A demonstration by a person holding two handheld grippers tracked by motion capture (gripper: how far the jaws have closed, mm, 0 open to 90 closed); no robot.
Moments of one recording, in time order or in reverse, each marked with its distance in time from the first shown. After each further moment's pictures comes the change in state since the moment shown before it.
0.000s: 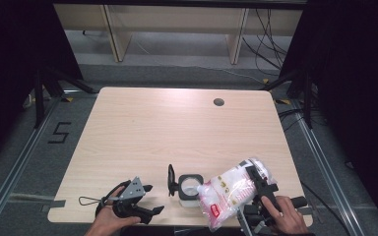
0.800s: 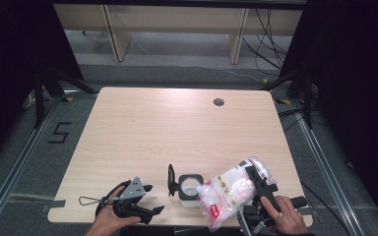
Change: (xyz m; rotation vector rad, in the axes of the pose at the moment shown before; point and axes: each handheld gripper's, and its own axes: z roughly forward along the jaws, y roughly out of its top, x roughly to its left) left arm 0.000 0.000 0.000 0.002 0.001 -0.002; right arm -0.001 0.001 -0.001 0.009 -0.007 -0.019
